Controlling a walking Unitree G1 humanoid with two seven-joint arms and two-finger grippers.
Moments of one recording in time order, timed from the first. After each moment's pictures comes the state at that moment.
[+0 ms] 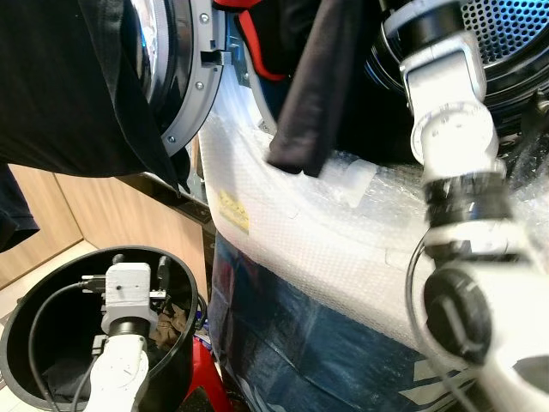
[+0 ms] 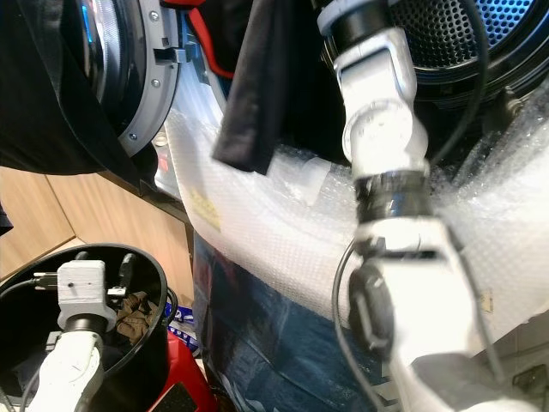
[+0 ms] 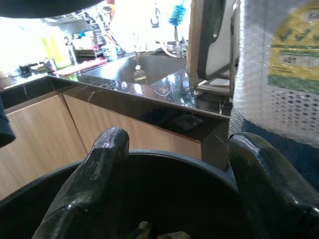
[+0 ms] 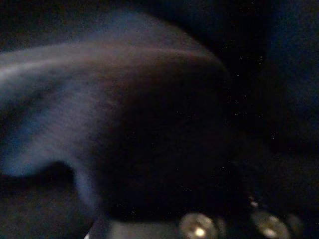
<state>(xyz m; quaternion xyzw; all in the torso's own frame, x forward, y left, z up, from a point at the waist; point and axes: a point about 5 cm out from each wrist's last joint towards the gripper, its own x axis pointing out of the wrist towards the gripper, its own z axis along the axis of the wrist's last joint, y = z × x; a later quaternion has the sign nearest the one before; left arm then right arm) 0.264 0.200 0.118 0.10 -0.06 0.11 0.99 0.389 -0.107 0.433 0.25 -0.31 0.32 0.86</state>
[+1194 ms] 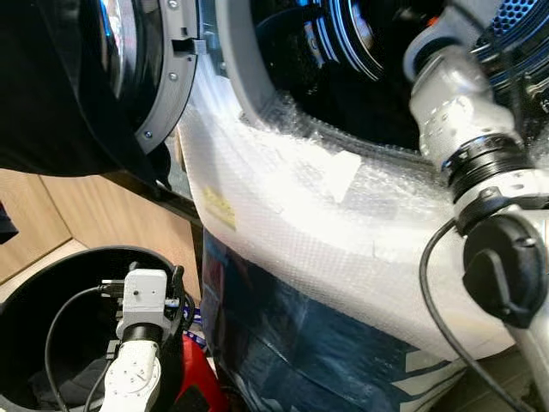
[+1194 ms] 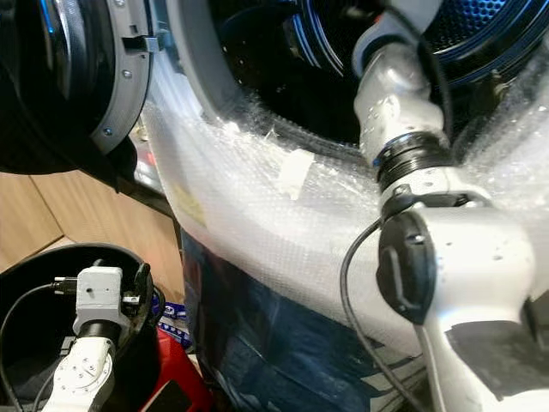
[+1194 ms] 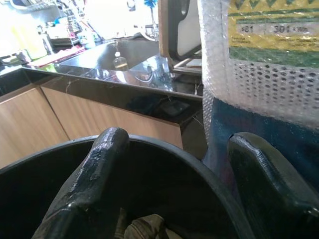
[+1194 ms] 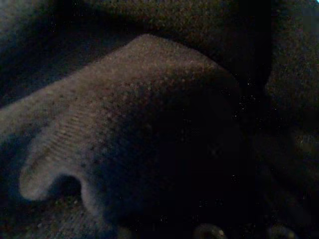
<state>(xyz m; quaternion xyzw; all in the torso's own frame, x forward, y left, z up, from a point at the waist) 0.262 0.187 0.110 0.10 -0.04 0.09 0.99 0.425 -0.135 0.379 0.11 -0.14 0.01 0.98</state>
